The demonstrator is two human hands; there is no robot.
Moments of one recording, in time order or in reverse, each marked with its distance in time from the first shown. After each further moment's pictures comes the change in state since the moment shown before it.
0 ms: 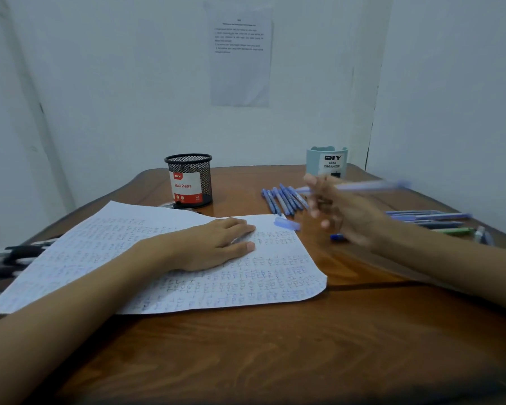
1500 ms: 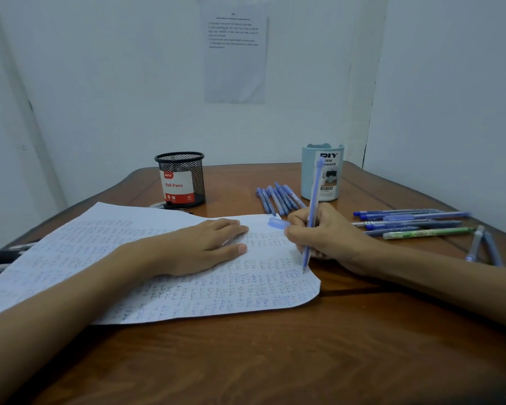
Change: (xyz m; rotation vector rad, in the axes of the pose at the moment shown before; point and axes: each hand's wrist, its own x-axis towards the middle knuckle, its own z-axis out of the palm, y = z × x) left_hand 0.006 -0.005 0.003 -0.019 0.004 0.001; right_hand -0.009 0.015 0.017 -0.447 -0.106 0.010
